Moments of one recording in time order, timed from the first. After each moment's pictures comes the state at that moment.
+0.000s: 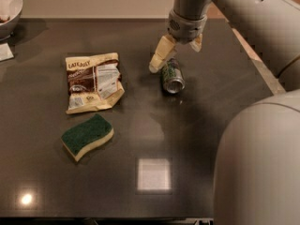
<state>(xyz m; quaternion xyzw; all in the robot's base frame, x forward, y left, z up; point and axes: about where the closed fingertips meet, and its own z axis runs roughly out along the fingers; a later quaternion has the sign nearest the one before) 0.649 -0.088 0.889 -0.34 0.94 0.04 0.08</state>
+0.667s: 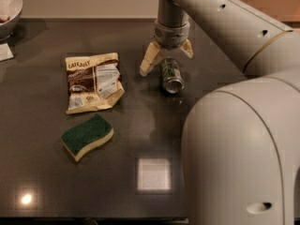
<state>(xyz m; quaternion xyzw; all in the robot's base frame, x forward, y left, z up) 0.674 -0.067 0.854 -0.27 0.96 0.01 0.04</state>
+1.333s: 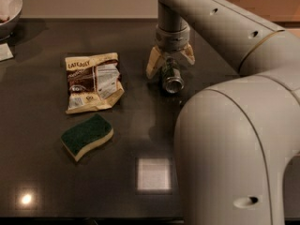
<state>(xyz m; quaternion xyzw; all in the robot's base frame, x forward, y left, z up) 0.680 -0.079 0.839 -0.21 0.98 -0.02 0.03</state>
